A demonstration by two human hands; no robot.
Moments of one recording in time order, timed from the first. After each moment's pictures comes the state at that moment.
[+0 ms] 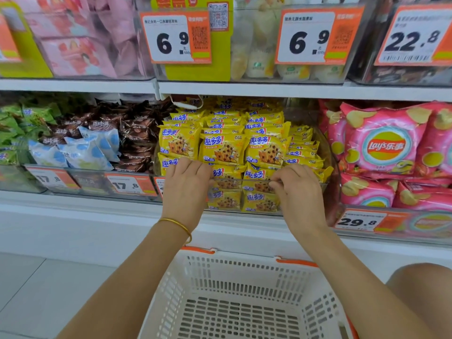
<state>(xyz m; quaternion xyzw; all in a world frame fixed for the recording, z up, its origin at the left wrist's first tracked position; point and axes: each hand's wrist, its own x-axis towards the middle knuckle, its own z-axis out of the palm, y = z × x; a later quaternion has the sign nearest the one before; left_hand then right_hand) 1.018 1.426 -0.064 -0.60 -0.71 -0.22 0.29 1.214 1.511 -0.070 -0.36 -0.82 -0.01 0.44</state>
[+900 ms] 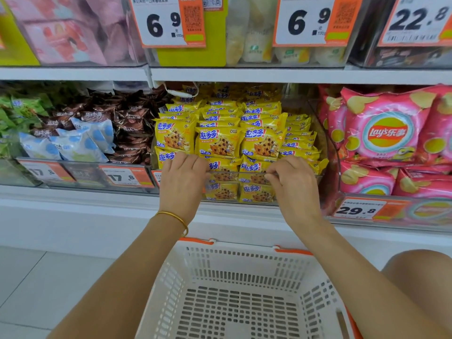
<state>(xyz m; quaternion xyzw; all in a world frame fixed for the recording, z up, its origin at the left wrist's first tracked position) 1.011 1.430 -0.077 -0.60 -0.70 -0.20 0.33 1.210 1.515 -0.080 -0.36 -0.83 0.01 0.43</state>
